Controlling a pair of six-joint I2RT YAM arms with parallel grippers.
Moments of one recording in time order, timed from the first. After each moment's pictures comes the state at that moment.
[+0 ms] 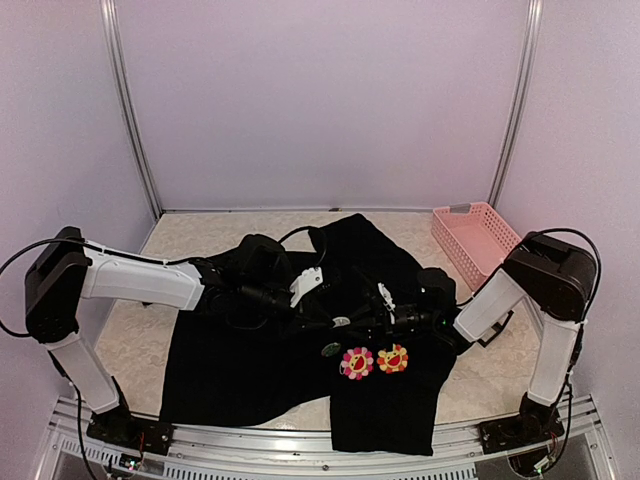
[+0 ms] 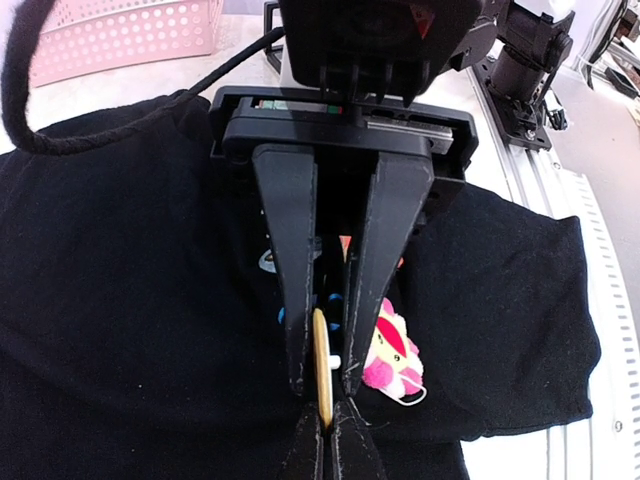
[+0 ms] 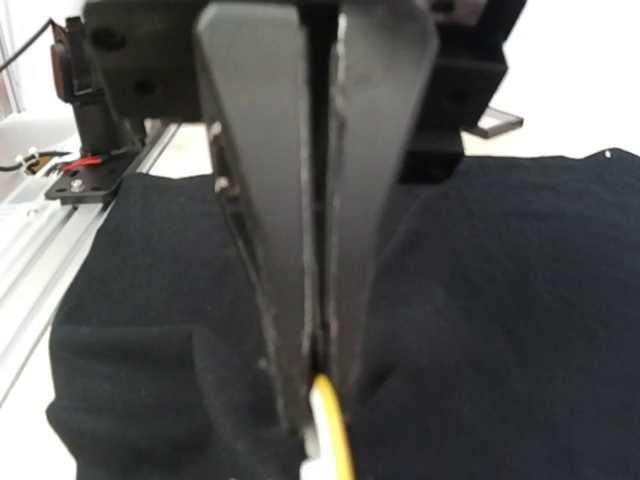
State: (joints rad) left arm -0.88 1.71 1.00 0.06 0.54 0.27; right arm 0.72 1.90 0.59 1.15 -0.86 -0.12
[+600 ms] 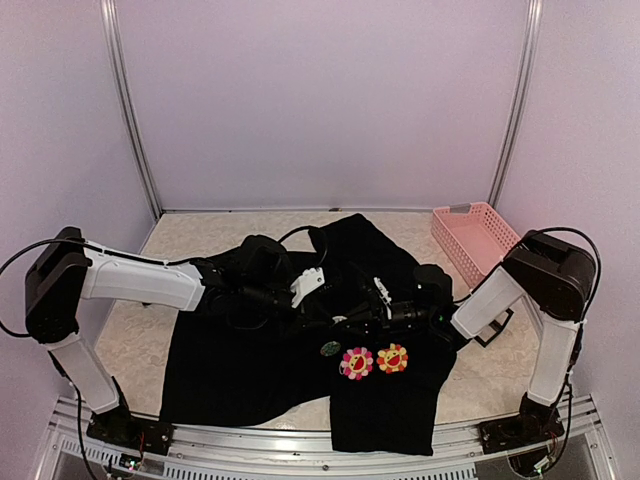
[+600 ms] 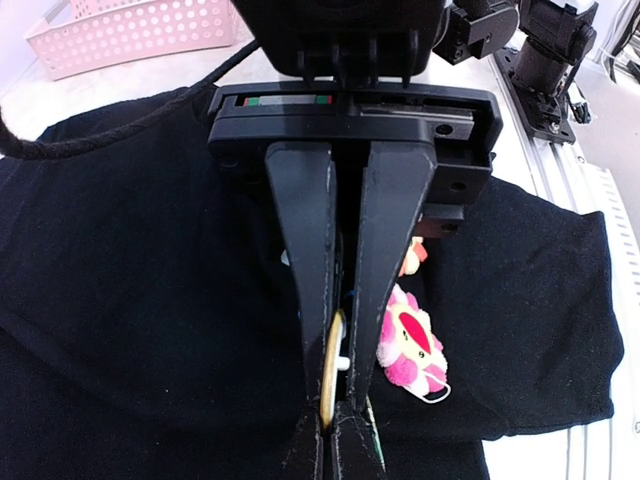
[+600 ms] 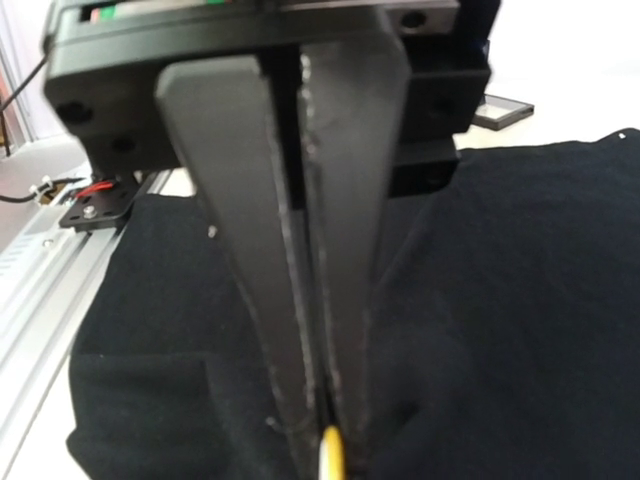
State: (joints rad) left arm -0.89 1.71 1.00 0.05 0.48 0.30; right arm 0.72 1.91 0.64 1.11 -0.87 -0.03
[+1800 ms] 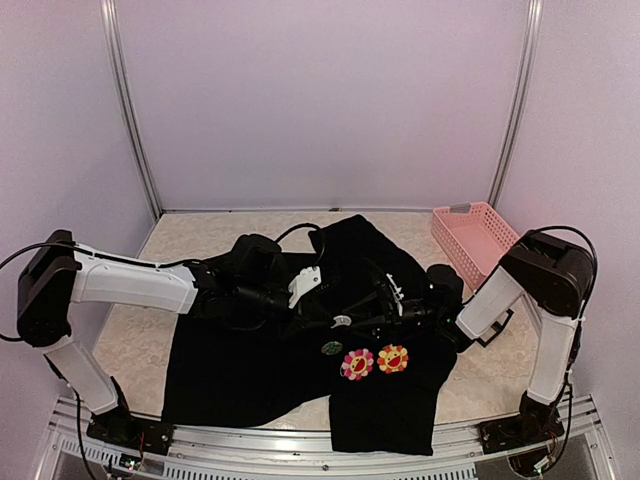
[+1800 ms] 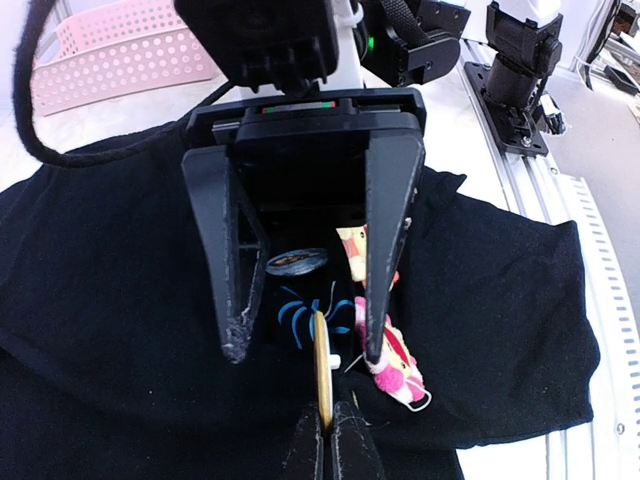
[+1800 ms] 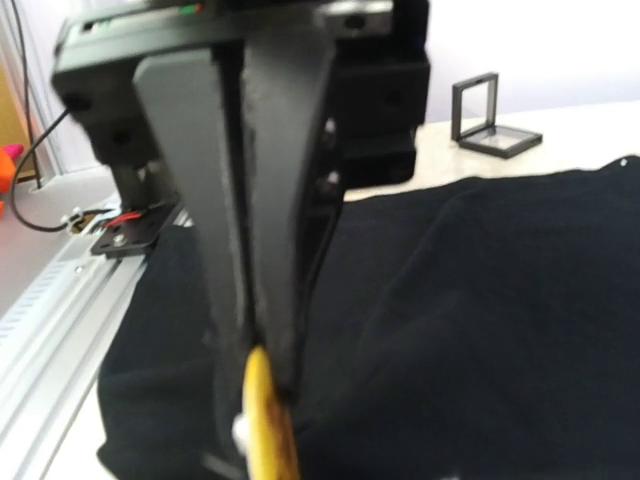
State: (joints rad) left arm -0.90 1.66 0.97 0.10 0.51 0.30; right arm 0.67 1.93 0.60 1.27 -0.97 0.07
